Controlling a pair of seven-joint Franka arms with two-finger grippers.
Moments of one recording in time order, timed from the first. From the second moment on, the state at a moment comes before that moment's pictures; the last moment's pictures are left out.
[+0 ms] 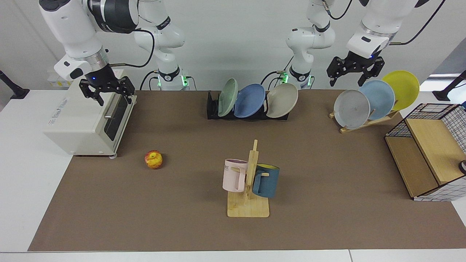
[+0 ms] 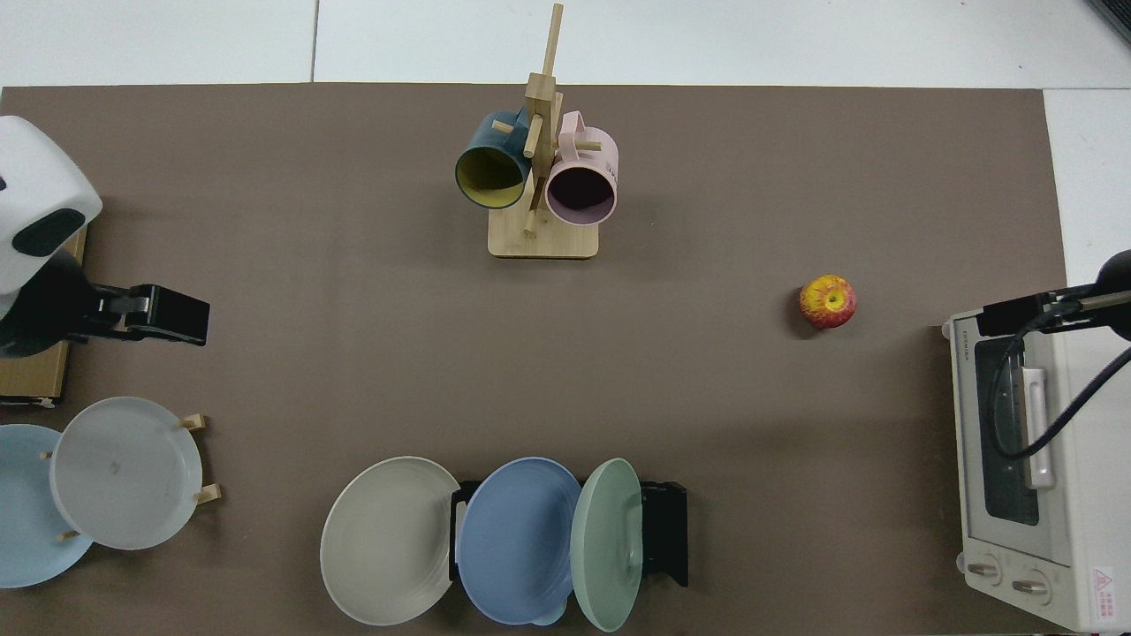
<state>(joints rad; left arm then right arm) -0.02 -0.01 -0.14 -1.46 0.02 1.41 -0.08 0.03 -0.08 -0.10 -1.76 -0.02 1.69 -0.15</state>
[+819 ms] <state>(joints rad) -0.02 -0.02 -0.13 -1.46 0.02 1.40 -0.08 0.03 -0.08 -0.10 -1.76 -0.02 1.69 -0.15</state>
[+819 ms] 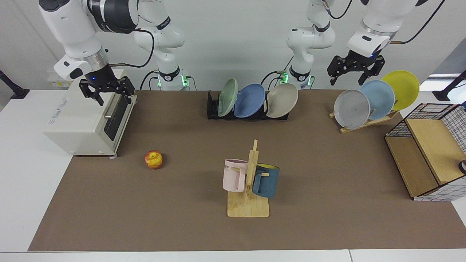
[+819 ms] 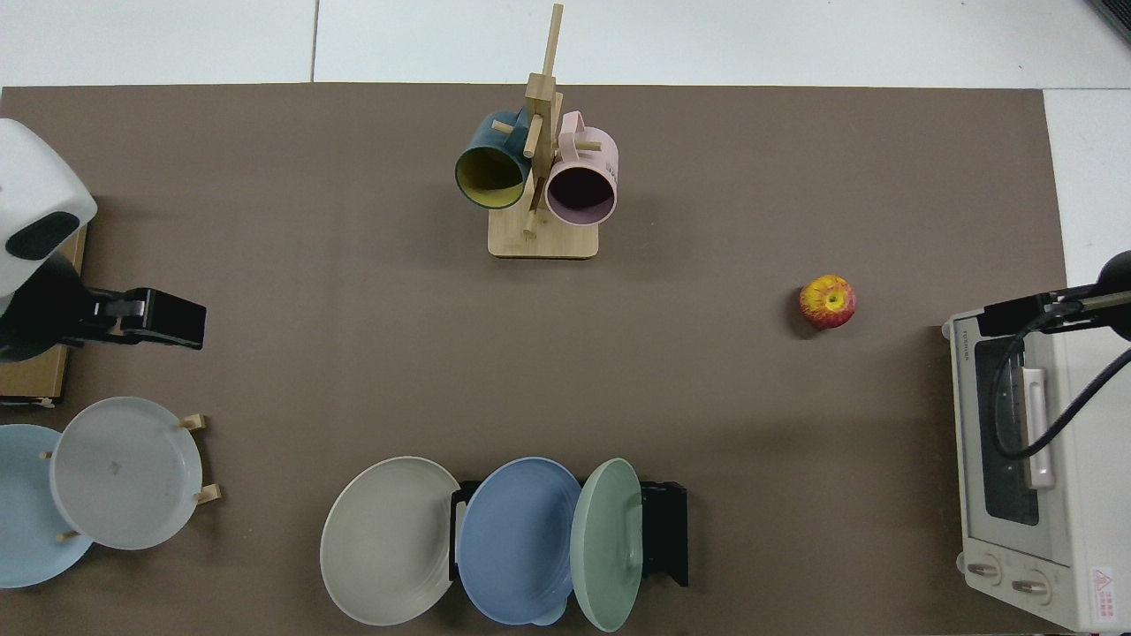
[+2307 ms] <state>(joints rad) -0.04 -0.21 -0.59 -2.35 -0.30 2.05 -0.17 0.03 -0.08 -0.10 -1.76 -0.02 1.69 -0.15</state>
